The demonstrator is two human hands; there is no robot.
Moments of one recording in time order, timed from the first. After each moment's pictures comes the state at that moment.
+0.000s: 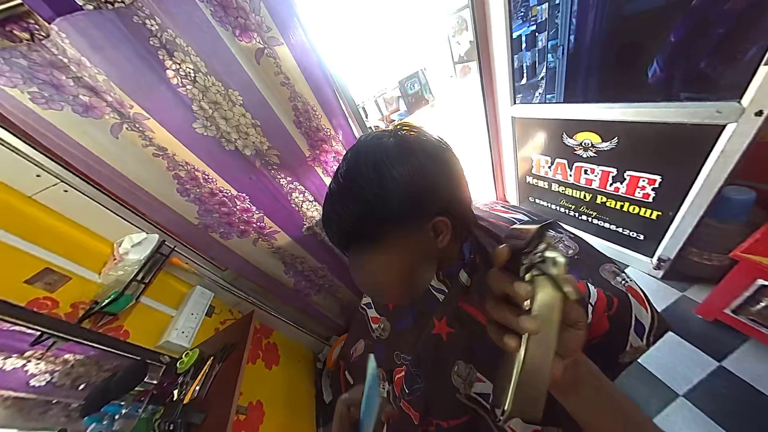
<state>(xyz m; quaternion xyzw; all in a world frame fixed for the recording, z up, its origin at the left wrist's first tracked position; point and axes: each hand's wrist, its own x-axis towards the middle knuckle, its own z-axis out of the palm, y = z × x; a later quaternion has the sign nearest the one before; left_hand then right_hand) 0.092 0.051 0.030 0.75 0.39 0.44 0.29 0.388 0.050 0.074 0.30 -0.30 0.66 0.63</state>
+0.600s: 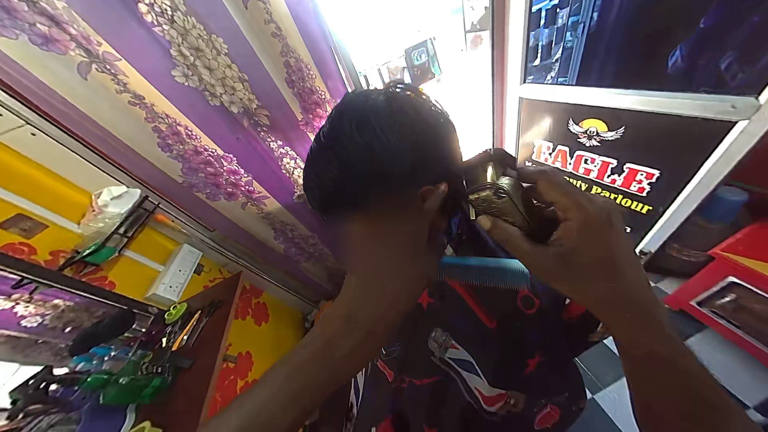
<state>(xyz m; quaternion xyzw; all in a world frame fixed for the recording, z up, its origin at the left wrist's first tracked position) 0.238 0.115 0.177 0.94 0.20 0.07 -0.26 0.444 0.025 0.146 -0.61 -0.59 -0.09 0.52</state>
